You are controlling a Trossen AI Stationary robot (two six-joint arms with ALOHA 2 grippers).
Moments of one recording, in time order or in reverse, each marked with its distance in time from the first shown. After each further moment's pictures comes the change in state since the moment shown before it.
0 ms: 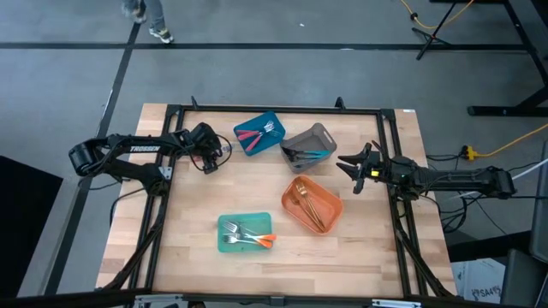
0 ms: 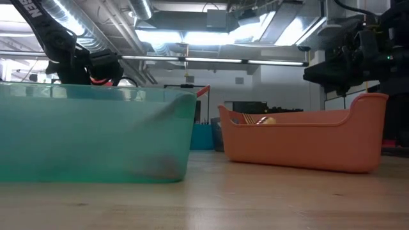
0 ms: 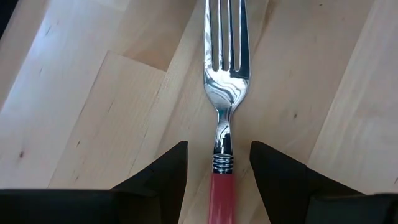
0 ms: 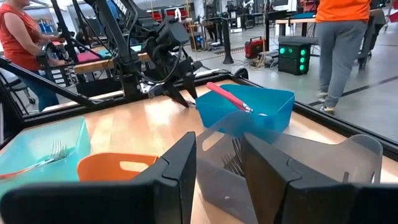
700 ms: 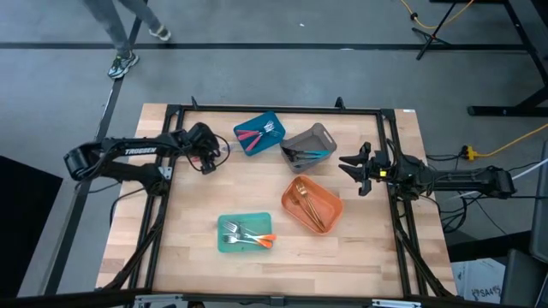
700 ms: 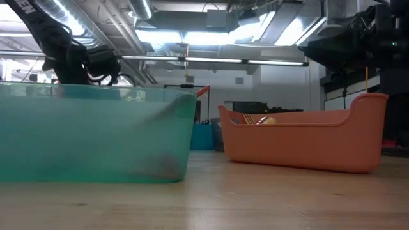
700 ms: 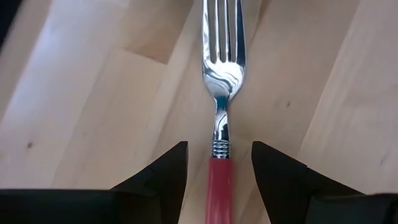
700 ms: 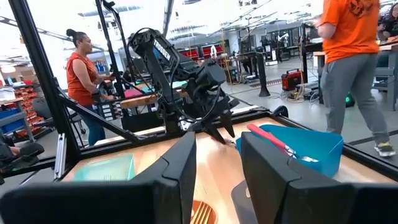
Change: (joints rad) left arm 0.000 -0.085 -0.002 -0.037 0.001 0.008; right arm 0.001 -0.001 0.000 0.185 -0.139 0.024
